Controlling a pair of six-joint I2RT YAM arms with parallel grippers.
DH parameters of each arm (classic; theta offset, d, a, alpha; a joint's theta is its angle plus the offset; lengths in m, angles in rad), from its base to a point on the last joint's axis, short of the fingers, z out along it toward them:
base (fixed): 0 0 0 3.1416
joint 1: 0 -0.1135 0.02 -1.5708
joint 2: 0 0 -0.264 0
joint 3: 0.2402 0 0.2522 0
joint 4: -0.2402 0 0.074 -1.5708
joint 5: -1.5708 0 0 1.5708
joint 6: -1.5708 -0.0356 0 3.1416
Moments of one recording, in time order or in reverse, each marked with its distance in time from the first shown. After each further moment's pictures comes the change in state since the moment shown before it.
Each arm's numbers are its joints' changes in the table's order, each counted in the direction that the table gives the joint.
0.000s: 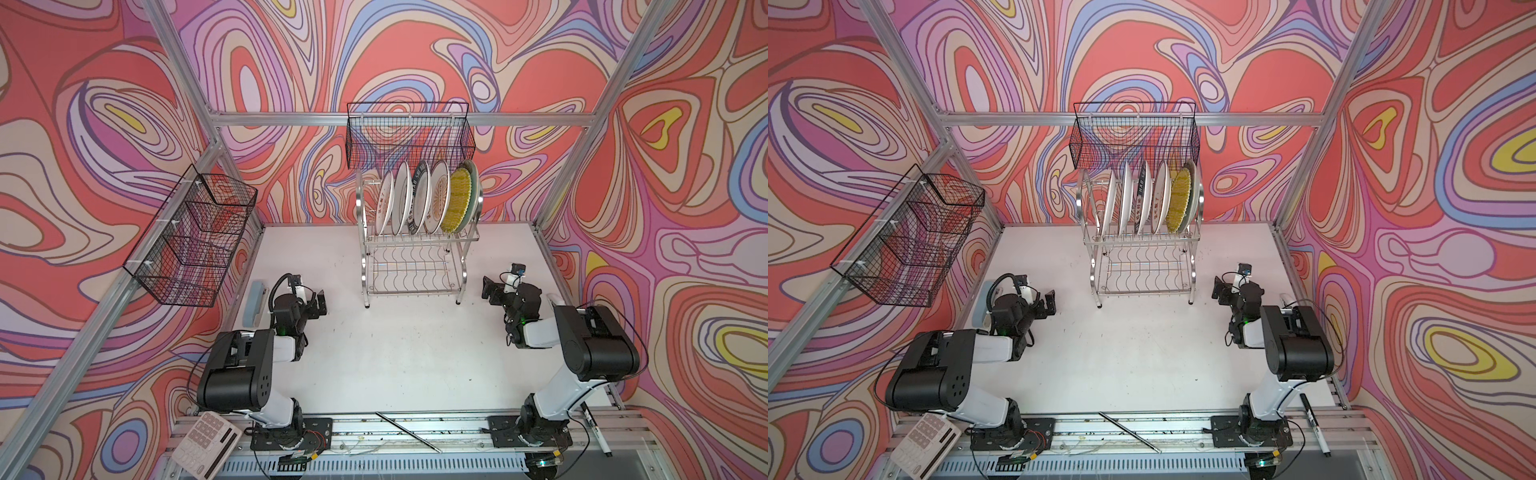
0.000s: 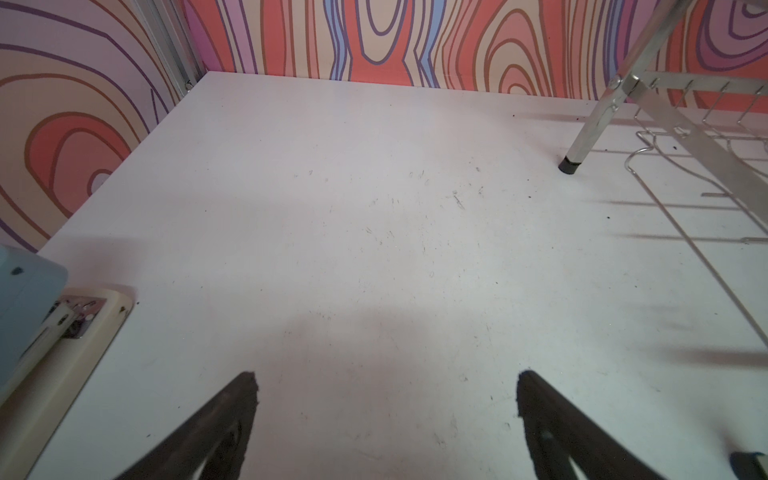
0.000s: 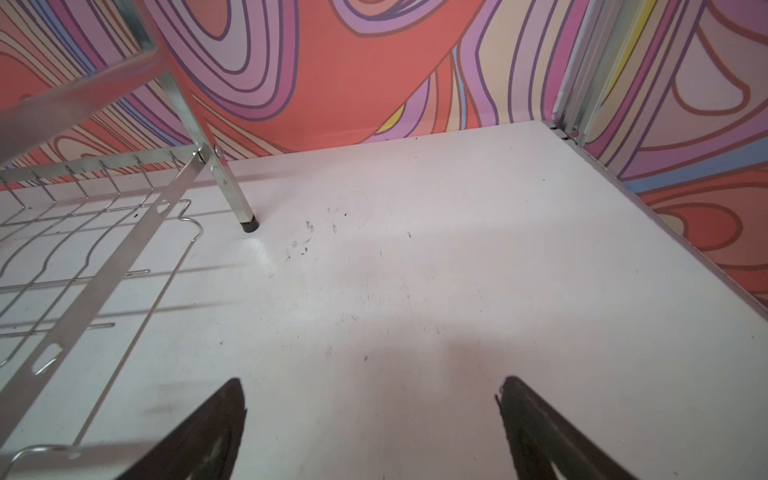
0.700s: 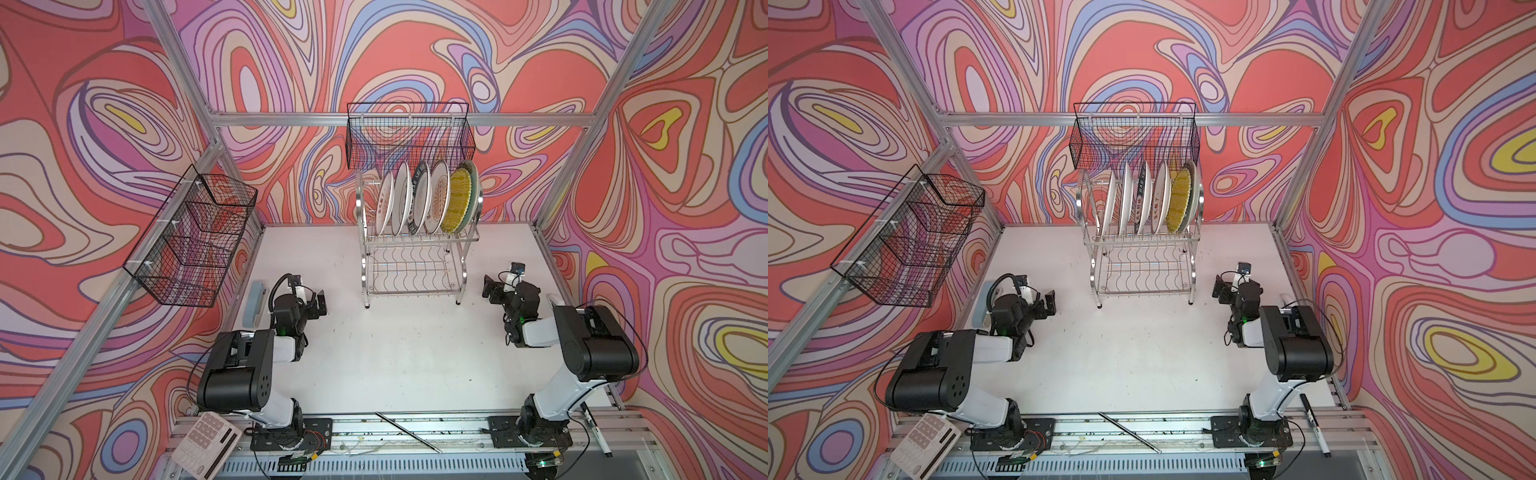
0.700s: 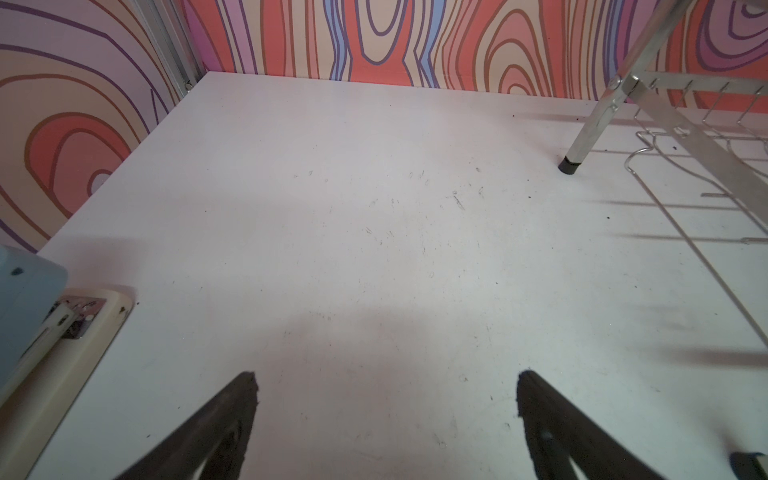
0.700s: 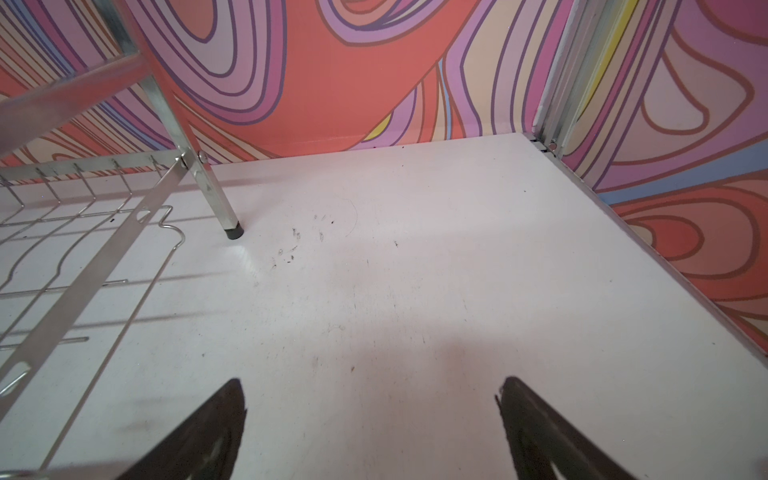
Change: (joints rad) left arm 0.000 0.000 0.000 0.000 0.000 0.000; right arm -0.003 0.000 0.004 -0.001 -0.043 0.016
